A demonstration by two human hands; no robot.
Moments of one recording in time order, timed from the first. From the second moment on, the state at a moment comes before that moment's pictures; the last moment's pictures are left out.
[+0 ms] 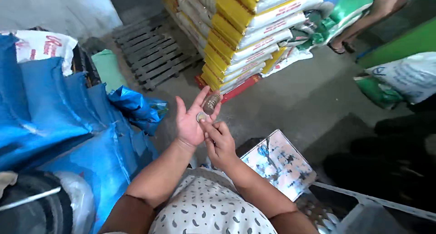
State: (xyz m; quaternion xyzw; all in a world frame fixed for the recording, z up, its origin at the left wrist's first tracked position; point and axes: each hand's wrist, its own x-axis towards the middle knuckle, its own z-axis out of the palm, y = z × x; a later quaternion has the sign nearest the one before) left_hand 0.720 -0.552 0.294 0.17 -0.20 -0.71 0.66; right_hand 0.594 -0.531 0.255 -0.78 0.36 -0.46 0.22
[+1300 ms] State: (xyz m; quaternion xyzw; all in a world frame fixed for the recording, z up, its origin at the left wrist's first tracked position) left_hand 0.773 -0.741 0.290 0.09 -0.19 -0.85 0.48; right_hand 0.674 -0.659 0.266 -0.64 0.57 -0.48 0.19
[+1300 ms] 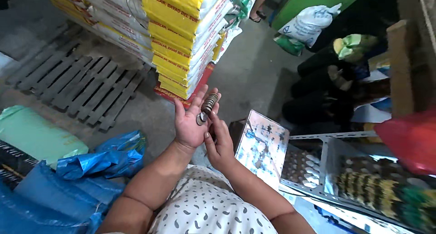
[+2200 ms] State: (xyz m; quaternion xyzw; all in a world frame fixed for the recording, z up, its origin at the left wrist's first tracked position) left_hand 0.754 -0.737 0.283 0.08 -0.17 -0.87 0.45; right_hand 0.658 -0.650 0.264 -0.63 0.59 -0.47 0.17
